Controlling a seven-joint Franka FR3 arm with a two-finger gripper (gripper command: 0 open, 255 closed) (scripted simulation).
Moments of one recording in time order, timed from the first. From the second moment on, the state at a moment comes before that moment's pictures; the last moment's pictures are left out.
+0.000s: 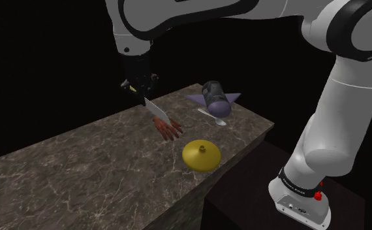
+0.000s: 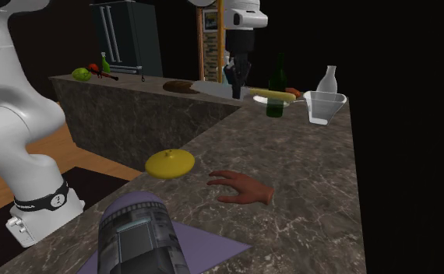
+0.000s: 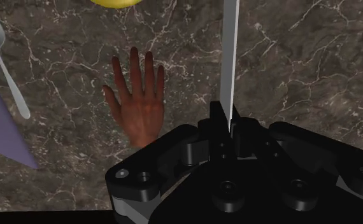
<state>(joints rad) 0.14 0.11 0.42 -1.63 -0.03 1.71 0.71</state>
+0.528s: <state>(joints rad) 0.06 -0.20 0.33 -1.97 0.08 1.76 0.52</state>
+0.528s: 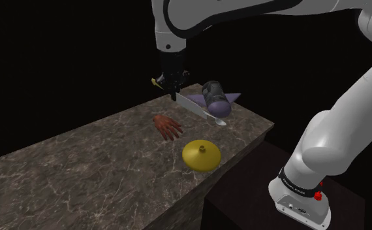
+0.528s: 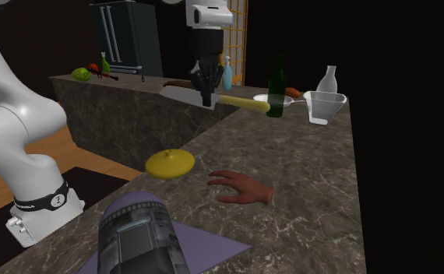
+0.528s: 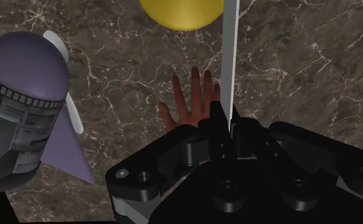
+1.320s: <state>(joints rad) 0.03 -0.36 0.25 -2.20 0.10 1.83 0.39</state>
